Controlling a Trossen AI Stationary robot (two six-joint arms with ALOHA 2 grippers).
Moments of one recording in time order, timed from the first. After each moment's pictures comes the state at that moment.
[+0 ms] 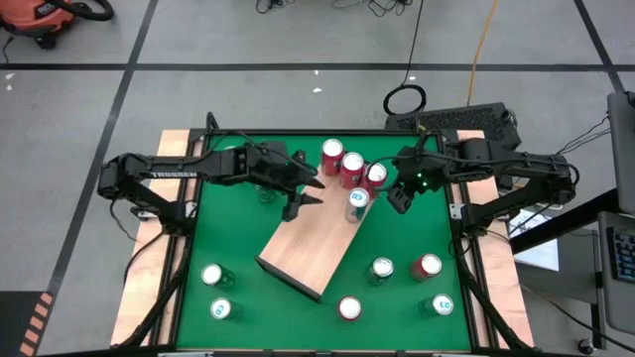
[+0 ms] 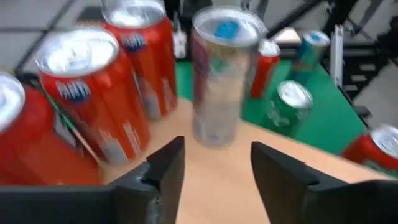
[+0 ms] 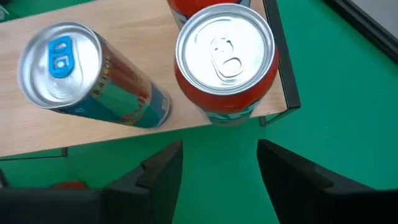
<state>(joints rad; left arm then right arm) 0.13 1.46 1.24 -0.27 0.23 0.09 -0.02 1.24 1.52 -1.26 0.18 0.65</state>
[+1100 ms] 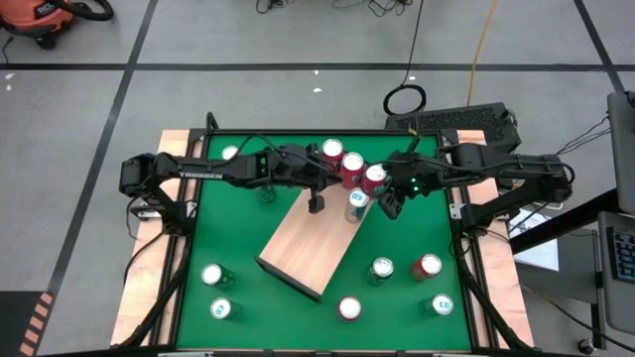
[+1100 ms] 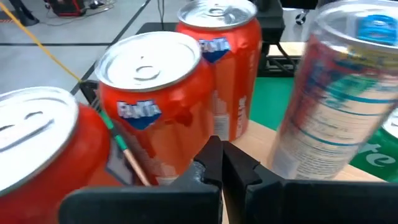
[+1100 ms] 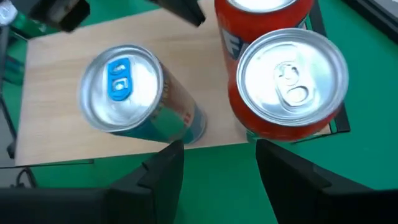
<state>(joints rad) 0.15 1.62 1.24 -0.03 0.04 0.09 0.02 1.28 1.52 -1.15 0.16 0.66</state>
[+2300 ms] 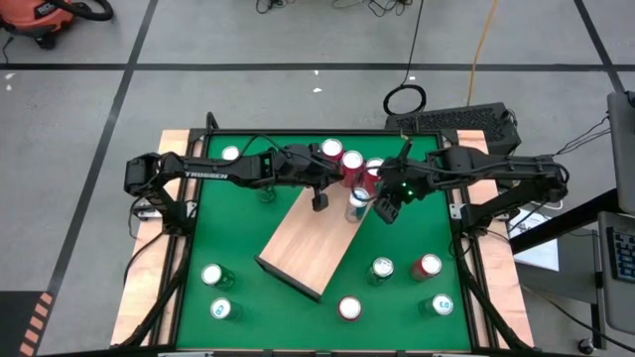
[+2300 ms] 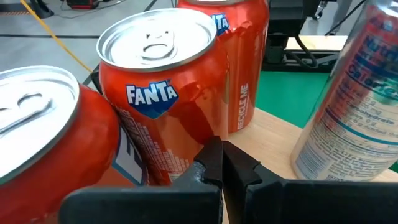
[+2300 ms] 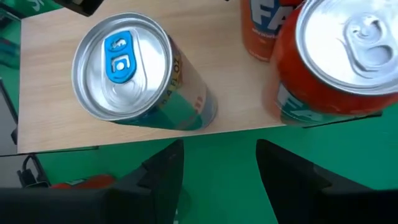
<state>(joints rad) 0.16 1.66 1.24 -0.01 0.00 0.09 0.03 1.32 1.52 -1.17 0.10 0.69</state>
